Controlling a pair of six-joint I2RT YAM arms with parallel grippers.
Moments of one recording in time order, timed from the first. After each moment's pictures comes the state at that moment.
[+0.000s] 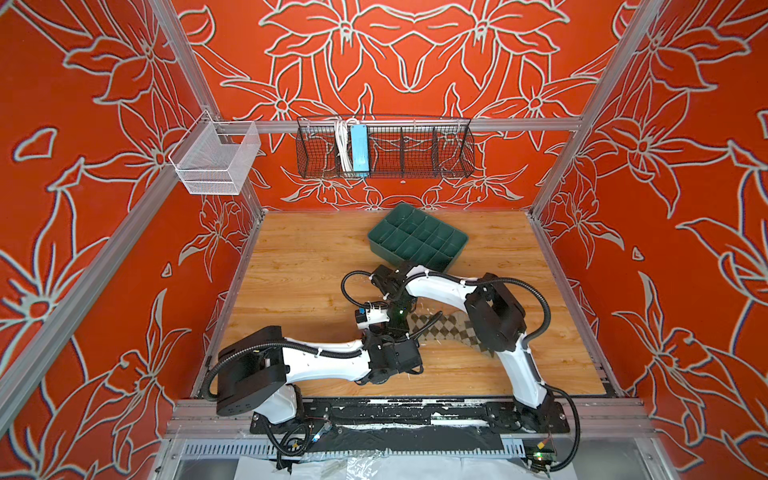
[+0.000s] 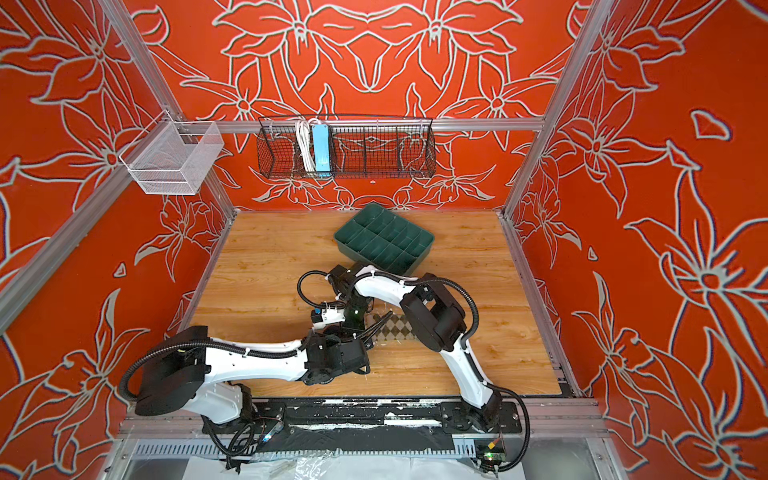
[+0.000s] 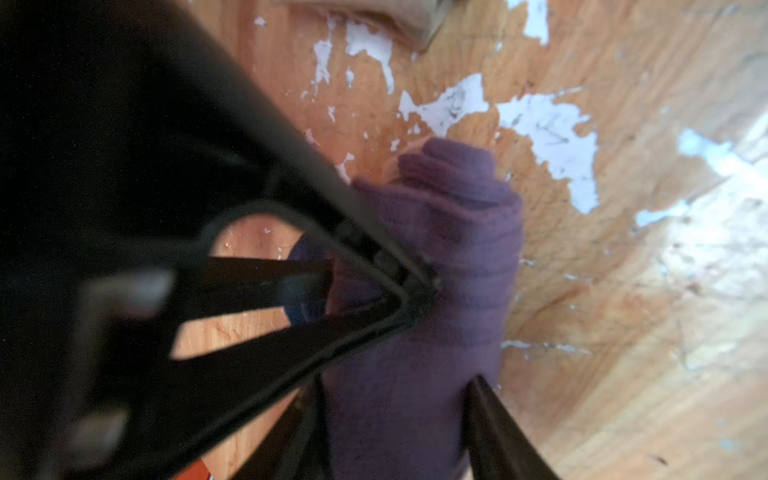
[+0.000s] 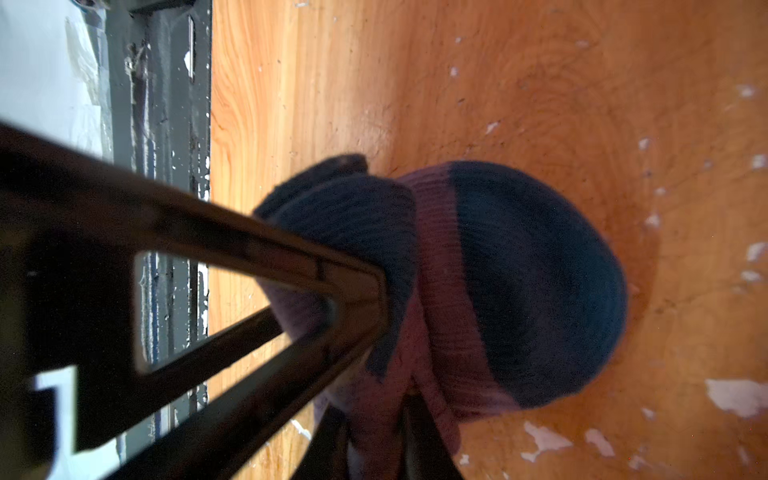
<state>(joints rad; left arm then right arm) -1.19 1.53 0.80 -0.69 -0.56 0.03 0.84 2.17 1.65 -1.11 -0.55 -0.76</state>
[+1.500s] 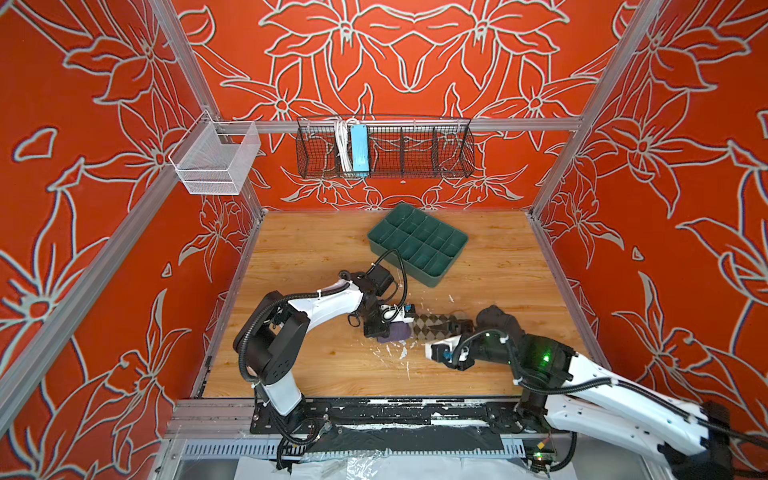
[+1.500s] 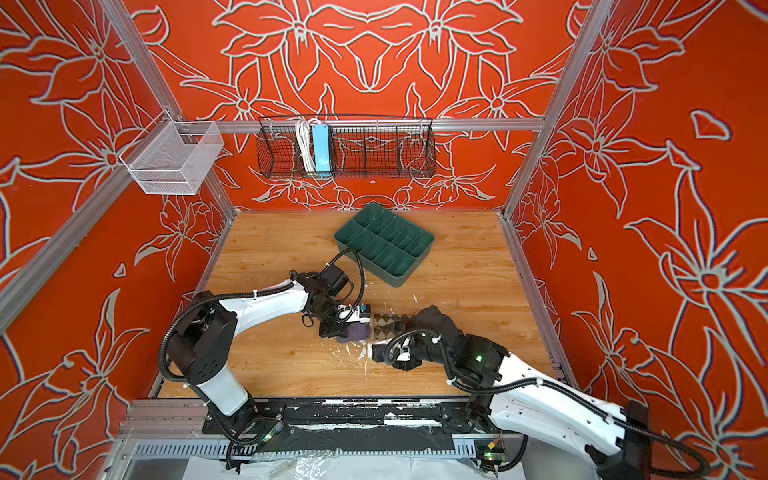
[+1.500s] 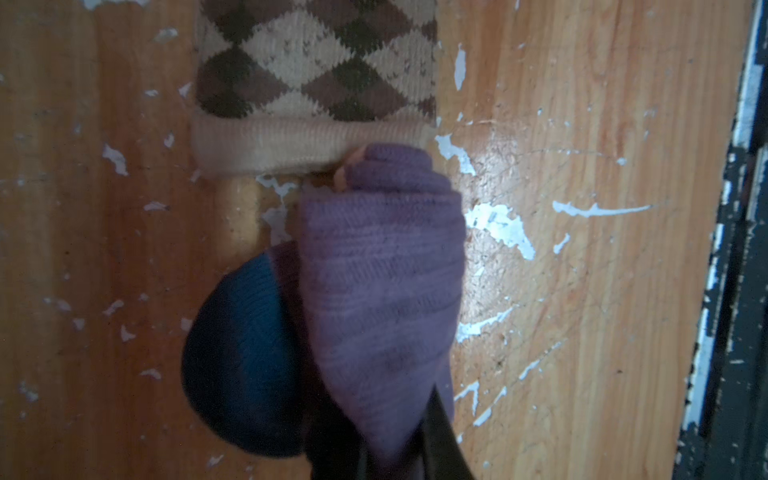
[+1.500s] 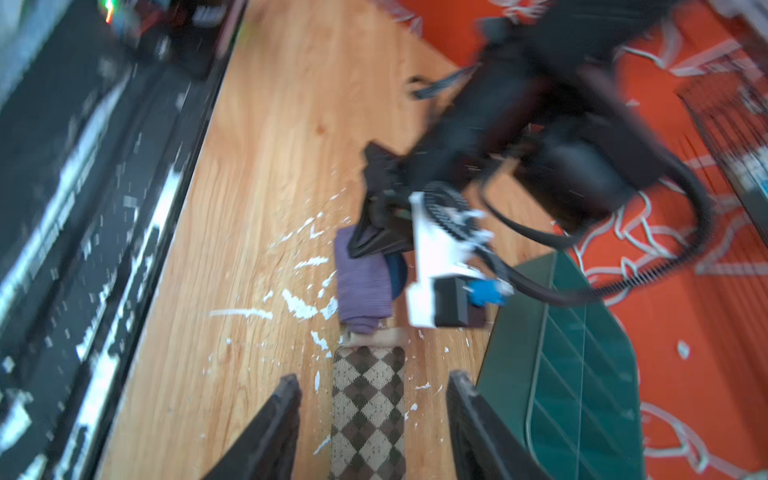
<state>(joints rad) -0.61 1.72 1.08 -0.77 0.35 0.79 1.02 0.84 0.61 -0.38 -0.08 -0.83</state>
